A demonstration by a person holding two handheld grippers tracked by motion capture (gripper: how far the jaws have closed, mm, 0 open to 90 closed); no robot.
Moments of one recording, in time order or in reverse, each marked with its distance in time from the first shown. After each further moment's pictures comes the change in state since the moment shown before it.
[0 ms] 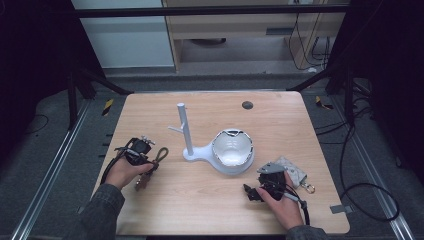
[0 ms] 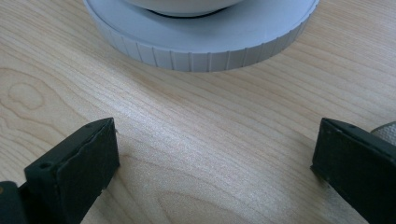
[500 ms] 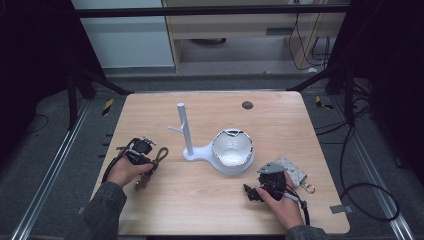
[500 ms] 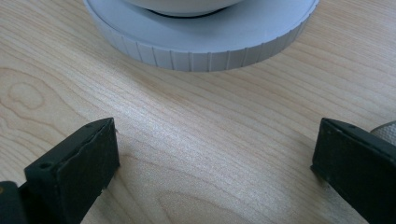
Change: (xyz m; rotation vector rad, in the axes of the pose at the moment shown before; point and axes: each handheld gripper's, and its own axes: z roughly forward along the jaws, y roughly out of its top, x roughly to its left) left arm 0.002 0.002 0.007 0.041 -0.017 0.003; right arm 0.000 0.000 0.000 0.000 -0.001 0.001
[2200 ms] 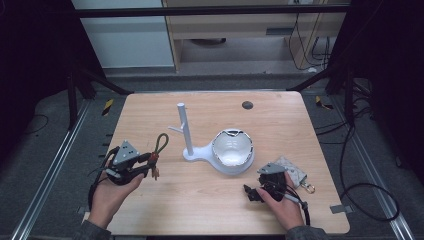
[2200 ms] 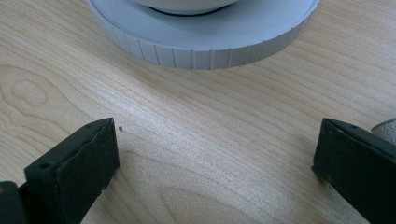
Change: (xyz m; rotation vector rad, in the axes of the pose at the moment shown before) left arm -0.066 -0.047 -0.108 -0.579 0.036 0.087; right arm 0.000 -0.001 -0.001 0.001 0.006 0.001
